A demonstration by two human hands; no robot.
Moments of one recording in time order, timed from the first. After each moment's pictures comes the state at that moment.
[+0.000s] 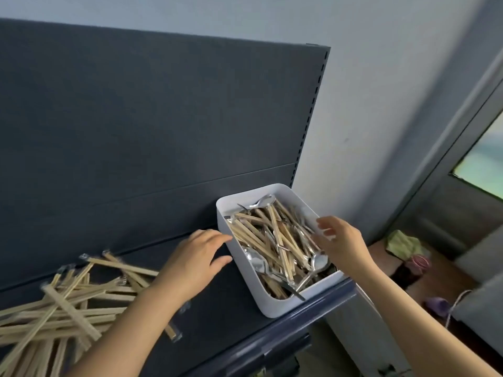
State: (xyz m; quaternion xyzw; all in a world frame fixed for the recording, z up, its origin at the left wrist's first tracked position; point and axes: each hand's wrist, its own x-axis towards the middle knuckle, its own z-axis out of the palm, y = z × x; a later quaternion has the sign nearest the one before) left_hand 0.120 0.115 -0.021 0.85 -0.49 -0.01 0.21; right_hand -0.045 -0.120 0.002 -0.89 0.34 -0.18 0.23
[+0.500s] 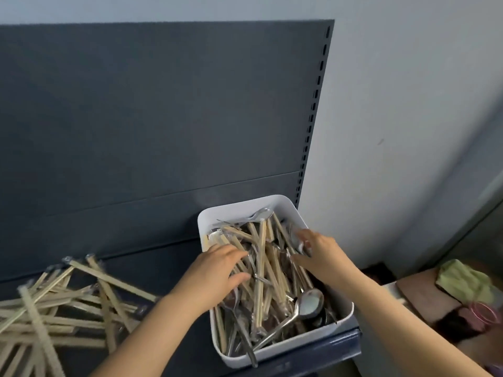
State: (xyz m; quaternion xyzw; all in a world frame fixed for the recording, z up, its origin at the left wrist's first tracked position) left_hand 0.101 -0.012 -0.042 0.88 -0.44 -0.08 0.15; right_hand 0.006 -0.225 -0.029 -0.95 0.19 -0.02 0.26
